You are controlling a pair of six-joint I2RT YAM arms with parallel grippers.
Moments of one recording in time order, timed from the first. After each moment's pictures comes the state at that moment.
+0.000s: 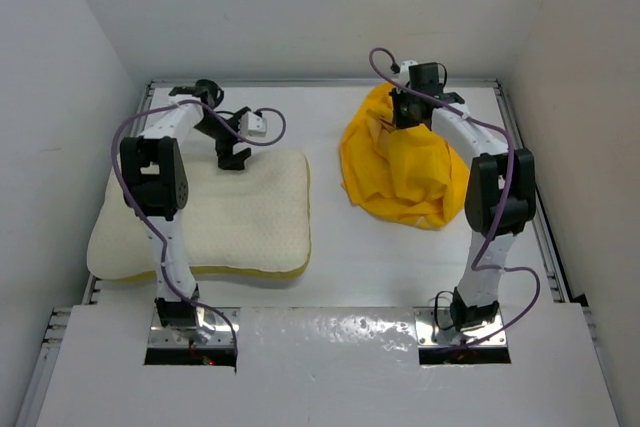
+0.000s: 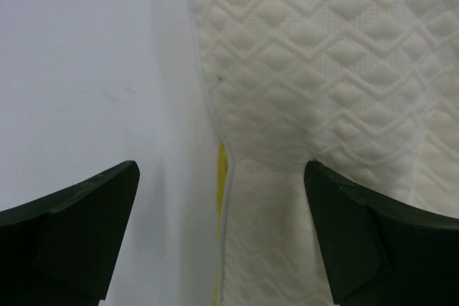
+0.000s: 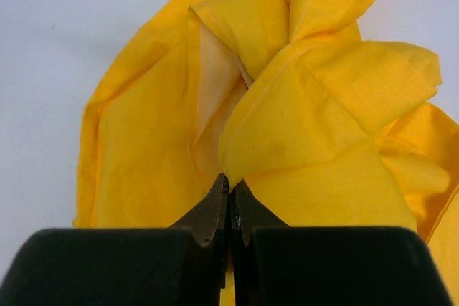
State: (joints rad) left arm 0.00 2.10 1.76 -1.05 0.62 1.41; right arm 0.18 1.97 1.56 -0.40 -0.09 -0.04
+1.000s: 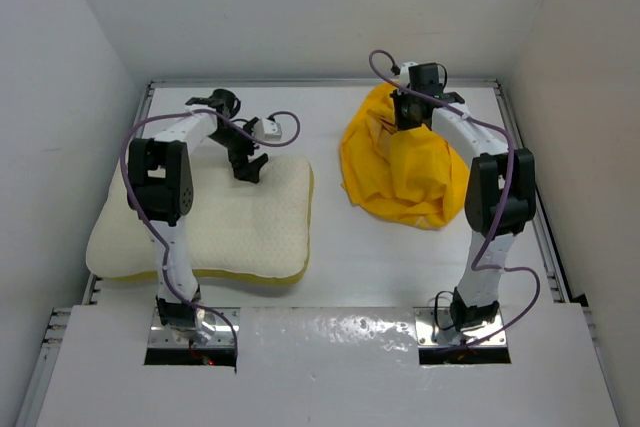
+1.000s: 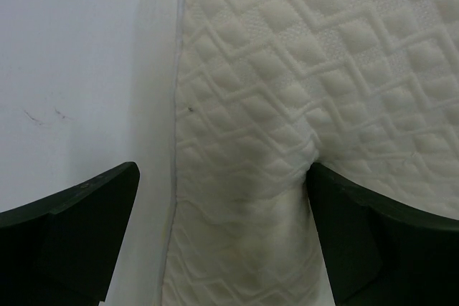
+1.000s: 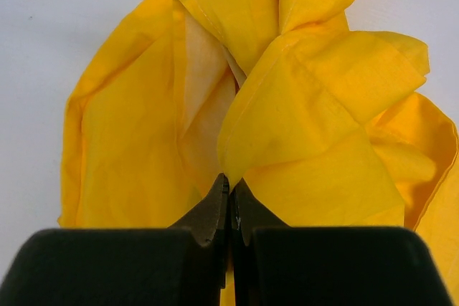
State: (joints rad) left arm -0.08 2.08 1.63 -0.96 0.57 1.18; right arm 0.18 1.97 1.57 -0.42 -0.06 -0.05
